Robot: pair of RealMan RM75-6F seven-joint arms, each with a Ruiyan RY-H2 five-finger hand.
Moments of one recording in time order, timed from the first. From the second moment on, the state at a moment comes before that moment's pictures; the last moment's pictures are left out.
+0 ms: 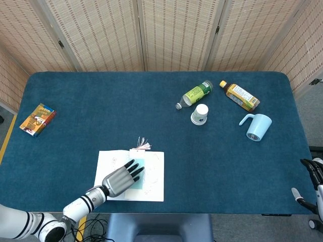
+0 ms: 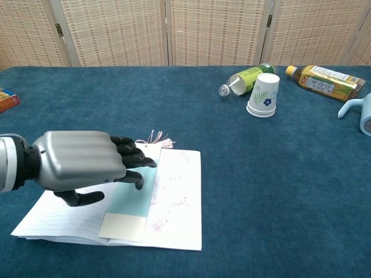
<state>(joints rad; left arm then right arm) -1.01 -1.35 0.22 -1.88 1.06 0.93 0.95 -0.11 -1.07 0.02 -1.58 -1.61 1.69 0.08</state>
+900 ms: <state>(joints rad) -0.98 -1.42 0.20 -1.84 1.02 0.93 1.01 -0.11 -1.06 0.02 -1.59 -1.61 1.70 0.07</state>
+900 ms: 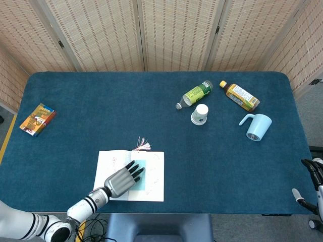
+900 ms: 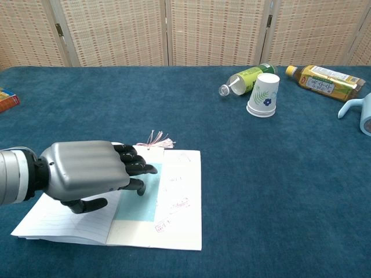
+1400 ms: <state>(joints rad) -0.97 -1.39 0.18 -1.86 1.05 0.95 0.99 -0.11 -1.06 0.02 -1.59 -1.61 1.70 0.07</state>
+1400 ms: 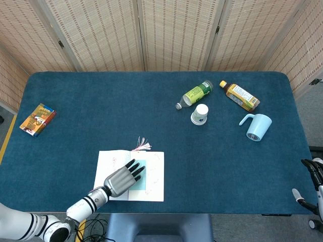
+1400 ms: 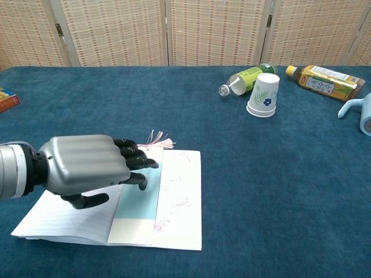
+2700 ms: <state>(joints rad) -0.54 -1.31 0.31 -1.22 1.80 1.39 0.08 -0.08 -1.03 0.02 -1.66 -1.66 1.68 -0.02</state>
